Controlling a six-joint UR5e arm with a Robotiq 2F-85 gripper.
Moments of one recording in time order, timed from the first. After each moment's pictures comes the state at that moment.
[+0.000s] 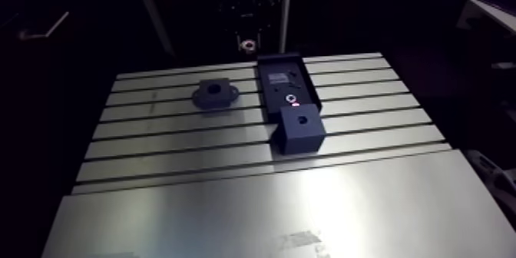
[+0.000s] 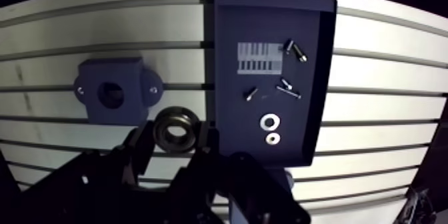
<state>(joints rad) -0.15 -1.11 1.52 -1.91 -1.61 -1.75</state>
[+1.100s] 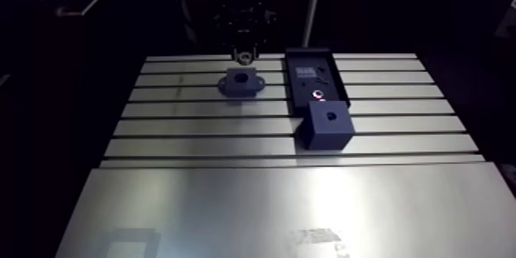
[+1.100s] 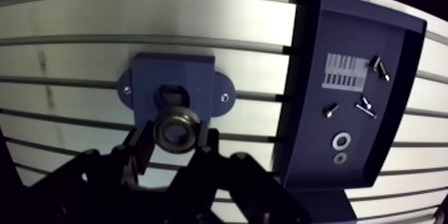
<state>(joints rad) -0.05 -1.08 1.60 -2.02 -1.57 -1.72</state>
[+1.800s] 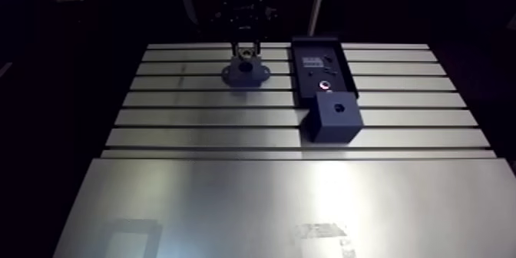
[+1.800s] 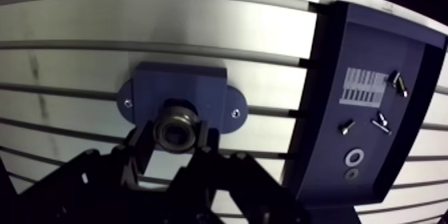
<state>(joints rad) -0.03 -1.04 1.60 -2.06 -1.58 -1.71</state>
